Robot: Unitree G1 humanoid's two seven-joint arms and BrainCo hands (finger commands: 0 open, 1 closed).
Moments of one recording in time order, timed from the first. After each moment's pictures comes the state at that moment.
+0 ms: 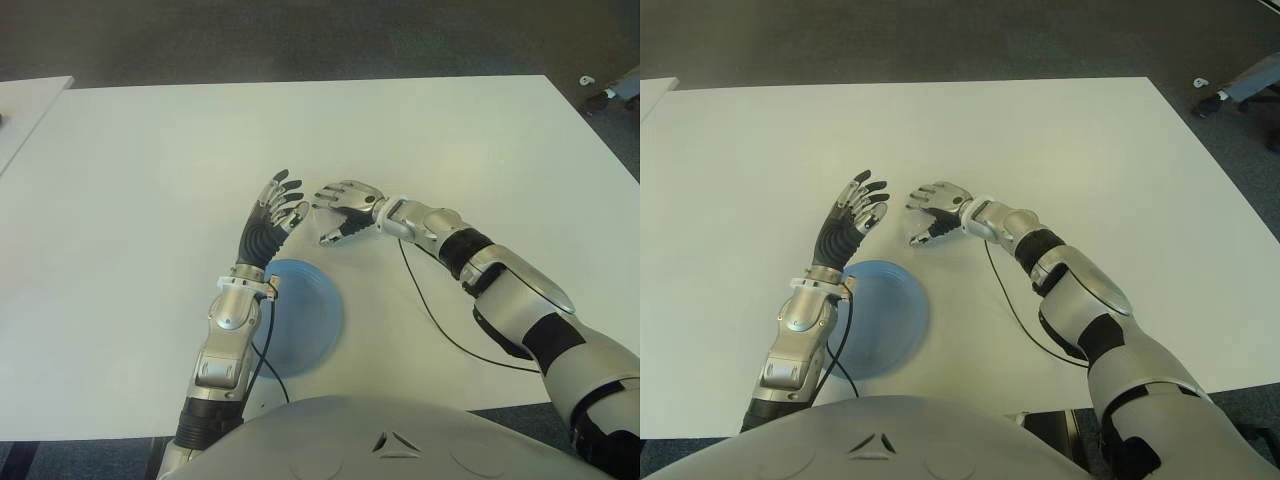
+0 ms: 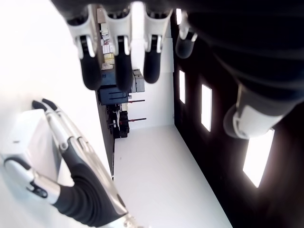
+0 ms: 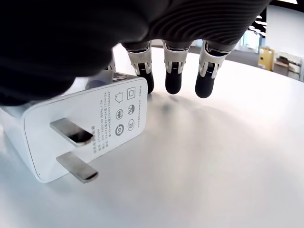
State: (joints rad) left arm 0.21 0.02 -0.14 -0.23 0.06 -0.06 -0.04; right arm -0.83 -0.29 0.86 0.98 -0.96 -0.45 -0.14
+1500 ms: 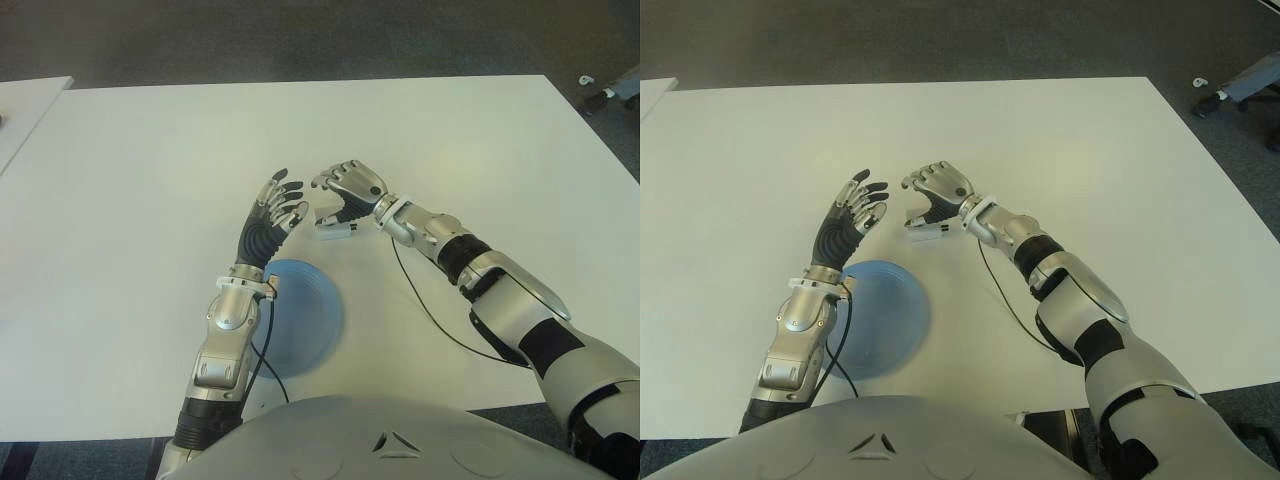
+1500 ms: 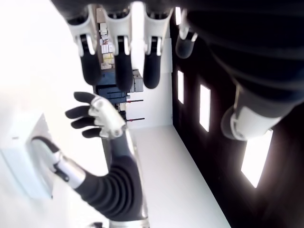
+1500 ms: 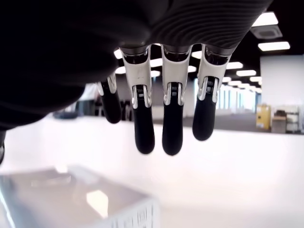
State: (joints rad) left arm 0.21 0.03 -0.14 -0.24 0.06 -0.06 -0.04; right arm -0.80 -0.26 0.78 1.00 -0.95 -0.46 -0.59
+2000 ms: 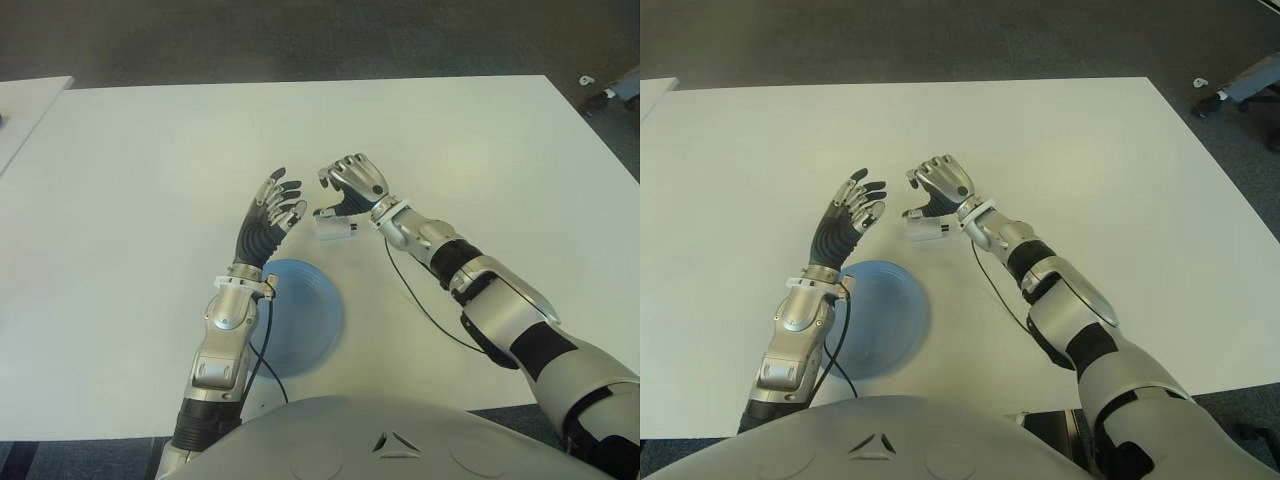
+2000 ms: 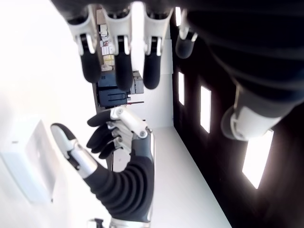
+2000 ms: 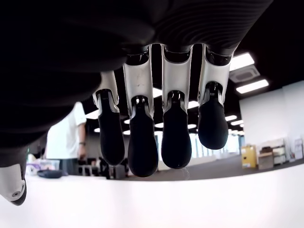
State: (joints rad) left arm 0.22 0.03 -0.13 -0.26 0.07 -0.04 -0.04; right arm -0.78 -0.22 0.72 1.04 -0.93 -0.44 -0.72
